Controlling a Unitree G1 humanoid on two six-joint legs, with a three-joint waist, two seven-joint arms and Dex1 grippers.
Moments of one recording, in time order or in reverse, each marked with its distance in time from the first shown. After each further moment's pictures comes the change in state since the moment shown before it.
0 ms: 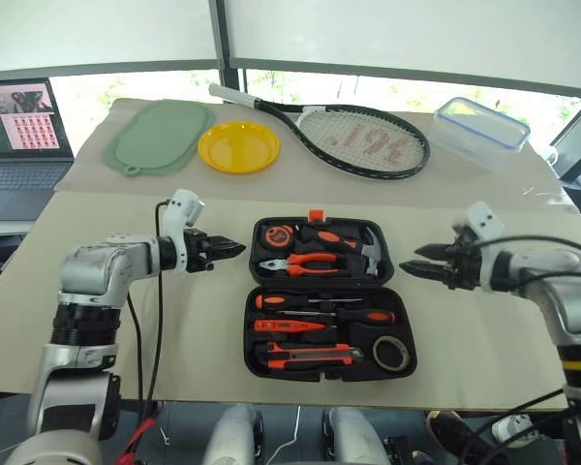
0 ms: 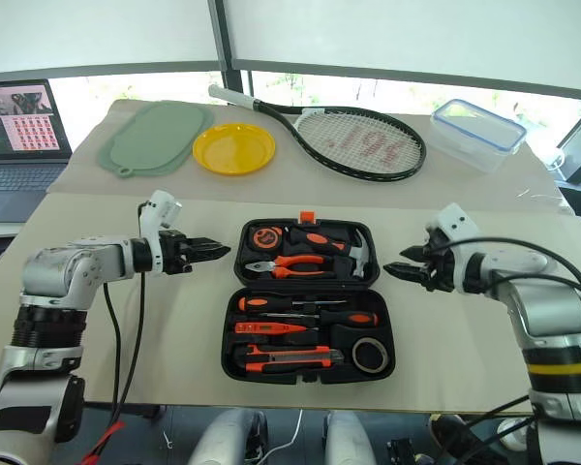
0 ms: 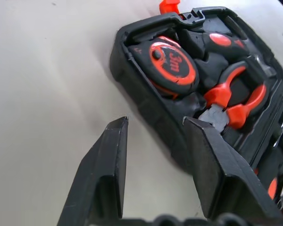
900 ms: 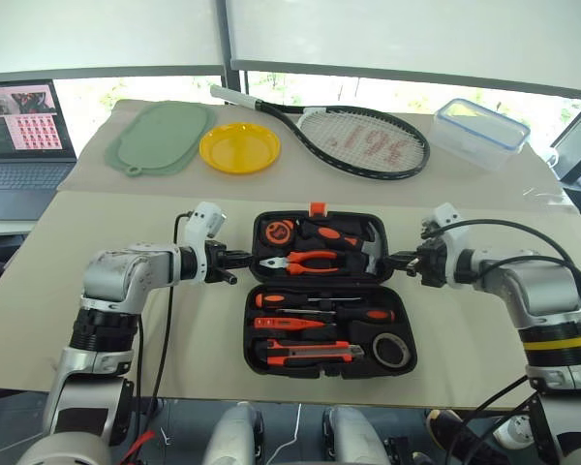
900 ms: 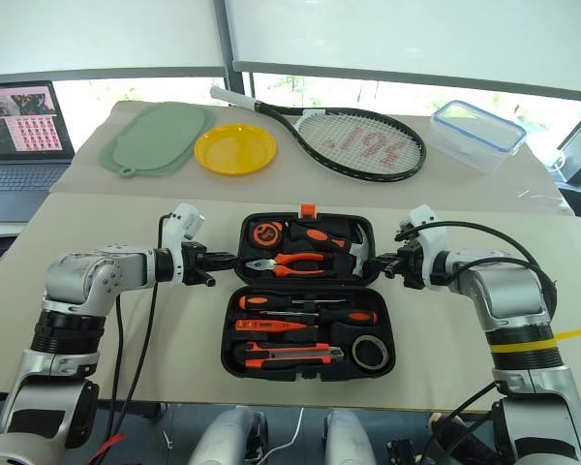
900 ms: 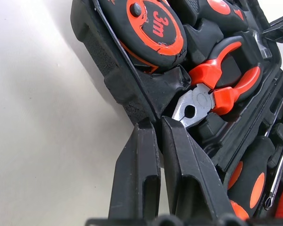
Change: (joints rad) left arm 0.039 -0.025 -0.046 -0.078 -0.016 0.016 0.054; right arm -0.074 0.088 0.077 0.041 0.007 0.081 -0.067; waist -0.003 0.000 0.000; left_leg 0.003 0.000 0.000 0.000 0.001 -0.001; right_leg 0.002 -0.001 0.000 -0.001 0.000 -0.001
